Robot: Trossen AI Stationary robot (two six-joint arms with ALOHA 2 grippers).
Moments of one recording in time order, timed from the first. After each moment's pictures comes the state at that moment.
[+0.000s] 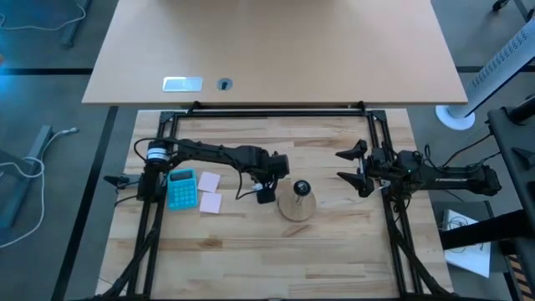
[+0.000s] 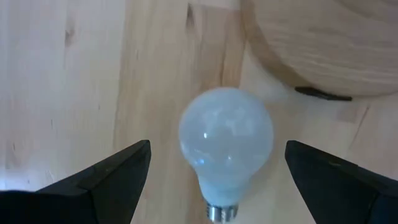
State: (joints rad) left arm 0.07 2.01 1.56 -0.83 -0.08 -0.09; right arm -0.06 0.27 0.12 0.33 0.03 0.20
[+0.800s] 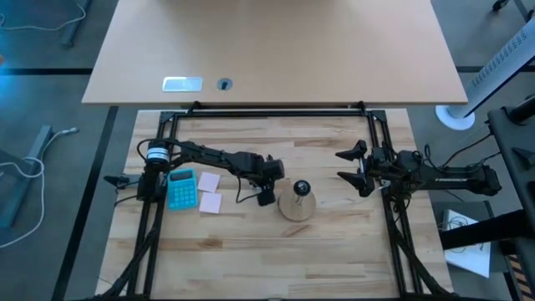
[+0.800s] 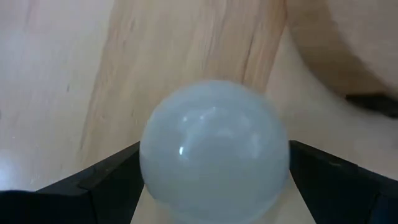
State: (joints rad) left arm 0.07 2.01 1.37 -0.59 -0.08 -0.22; right arm -0.06 0.27 0.12 0.33 0.03 0.24
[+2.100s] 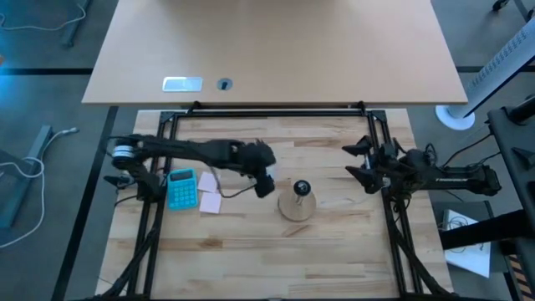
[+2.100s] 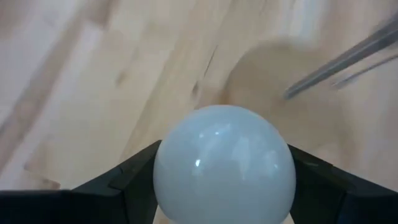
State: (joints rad) left arm 0.05 1.66 1.38 -0.62 -0.10 -0.37; right arm -0.06 0.27 0.12 0.55 0.03 0.22
